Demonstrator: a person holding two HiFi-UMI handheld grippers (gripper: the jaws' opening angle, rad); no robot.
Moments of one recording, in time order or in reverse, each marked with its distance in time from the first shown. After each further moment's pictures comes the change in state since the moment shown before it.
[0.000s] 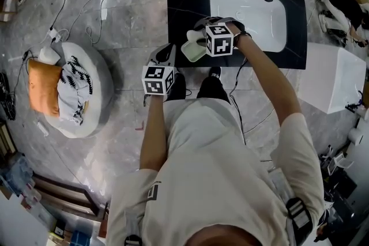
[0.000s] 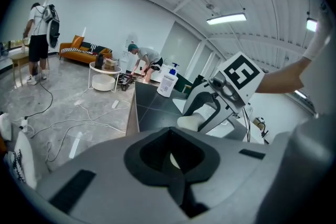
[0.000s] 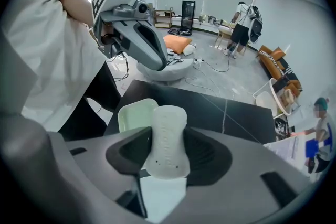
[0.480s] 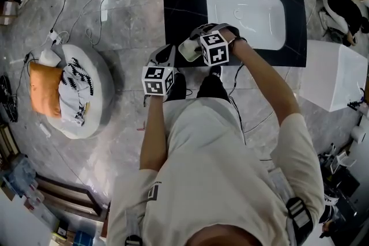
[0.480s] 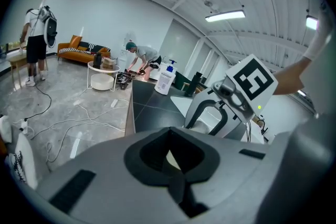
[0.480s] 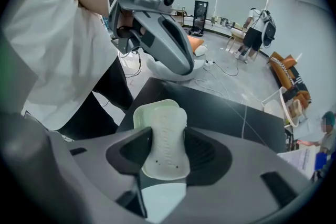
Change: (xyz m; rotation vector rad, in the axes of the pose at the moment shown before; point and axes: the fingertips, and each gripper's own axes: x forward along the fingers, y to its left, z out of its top) left arm 0.002 -0.009 -0.004 0.016 0.023 -0.003; right arm 0.011 0.040 0.007 -0.098 0.004 0.063
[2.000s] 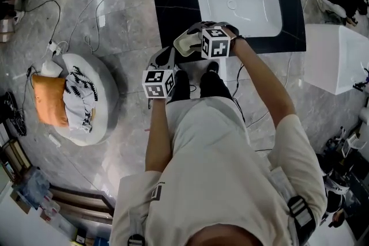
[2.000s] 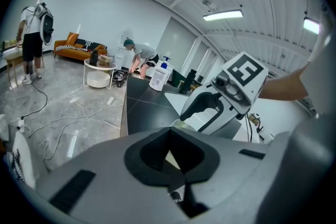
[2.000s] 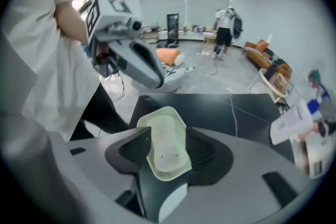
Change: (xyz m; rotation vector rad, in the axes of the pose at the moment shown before) left arm -0.010 -0.016 -0.013 0.002 0.018 -0.041; right arm -0.015 -0.002 0.009 0.264 -0.154 -0.095
